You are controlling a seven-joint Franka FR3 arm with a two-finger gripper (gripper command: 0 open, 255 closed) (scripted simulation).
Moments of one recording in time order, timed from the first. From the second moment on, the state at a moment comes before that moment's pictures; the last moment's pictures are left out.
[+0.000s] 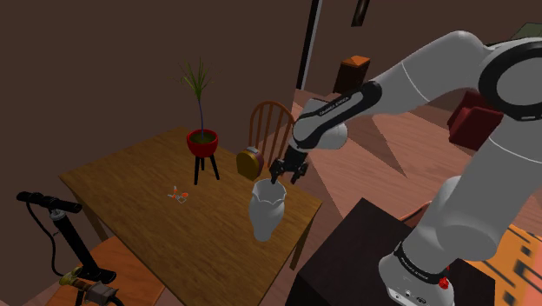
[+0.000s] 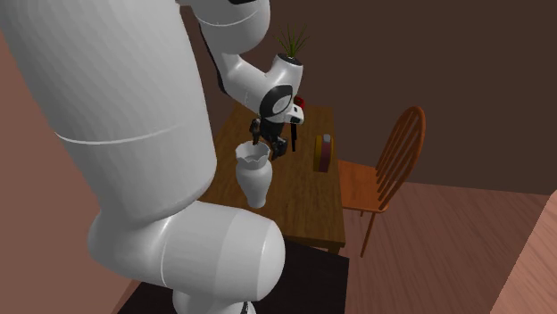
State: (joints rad) arm 0.12 0.03 0.00 -2.49 0.49 2.55 0.11
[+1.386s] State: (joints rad) arm 0.12 0.13 0.01 -2.48 0.58 2.64 0.03
